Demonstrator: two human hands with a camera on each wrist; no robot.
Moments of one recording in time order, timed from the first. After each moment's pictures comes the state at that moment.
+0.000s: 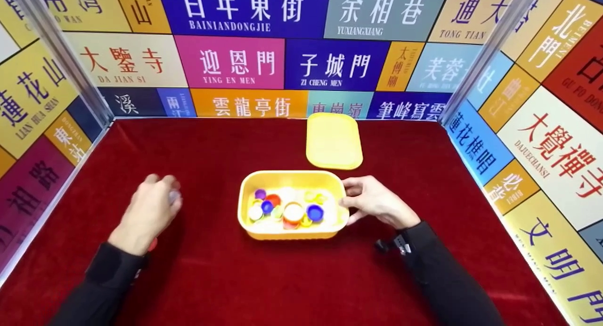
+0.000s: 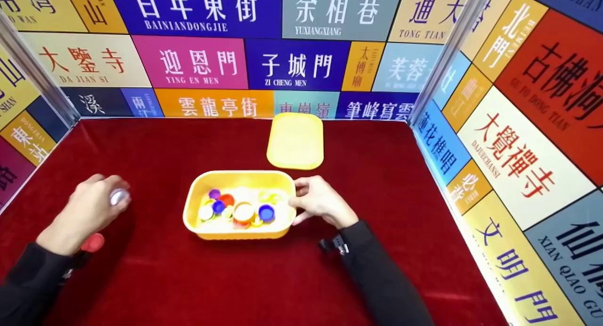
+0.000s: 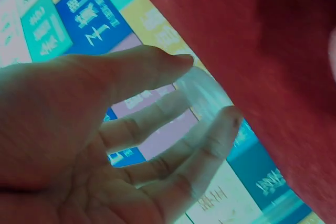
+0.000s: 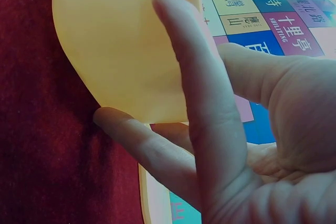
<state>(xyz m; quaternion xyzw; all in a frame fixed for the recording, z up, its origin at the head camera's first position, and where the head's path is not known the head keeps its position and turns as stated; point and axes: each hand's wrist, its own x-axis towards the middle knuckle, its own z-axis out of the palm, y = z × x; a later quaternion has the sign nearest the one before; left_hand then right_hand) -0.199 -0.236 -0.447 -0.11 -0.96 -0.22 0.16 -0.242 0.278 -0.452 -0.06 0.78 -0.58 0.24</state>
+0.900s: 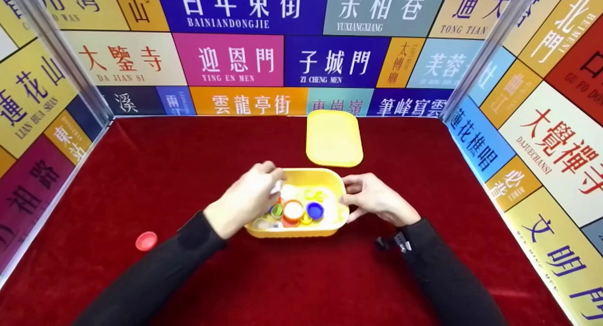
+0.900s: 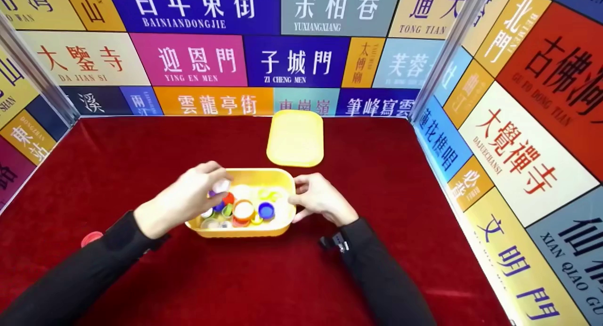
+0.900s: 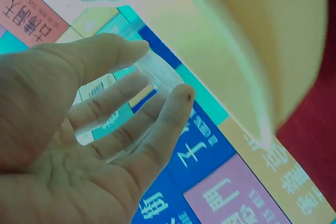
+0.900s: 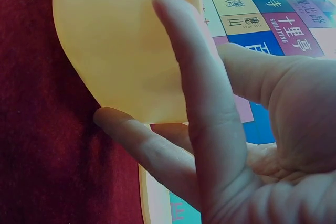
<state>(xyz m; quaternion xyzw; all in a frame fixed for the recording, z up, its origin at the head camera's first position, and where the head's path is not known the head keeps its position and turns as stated) -0.225 -0.064 -0.426 -0.37 -0.90 -0.18 0.17 -0.243 0.279 -0.453 -0.06 0.78 -0.58 0.24</state>
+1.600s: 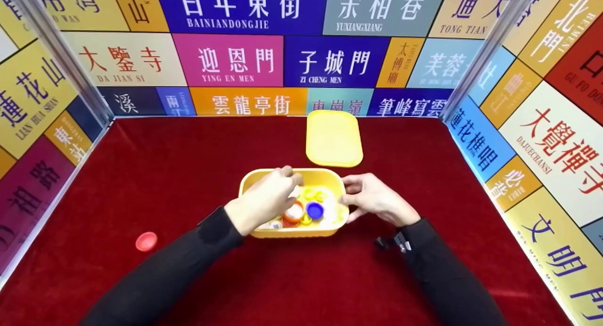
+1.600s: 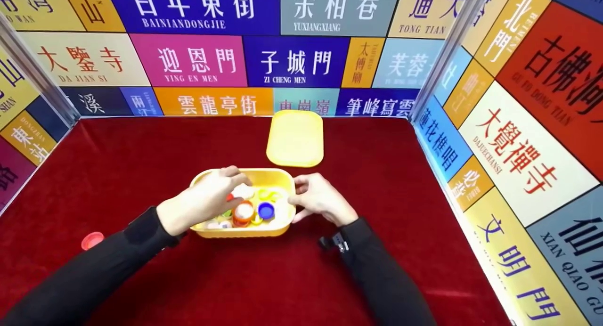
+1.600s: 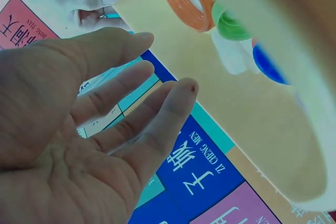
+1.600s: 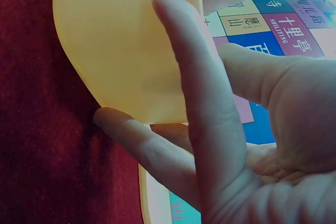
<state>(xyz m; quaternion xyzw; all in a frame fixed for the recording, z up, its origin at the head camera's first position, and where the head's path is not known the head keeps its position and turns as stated) -0.229 -0.031 -0.424 -0.39 -0.90 -0.17 0.08 -0.242 0.277 -0.451 -0.05 0.78 -0.58 0.24</state>
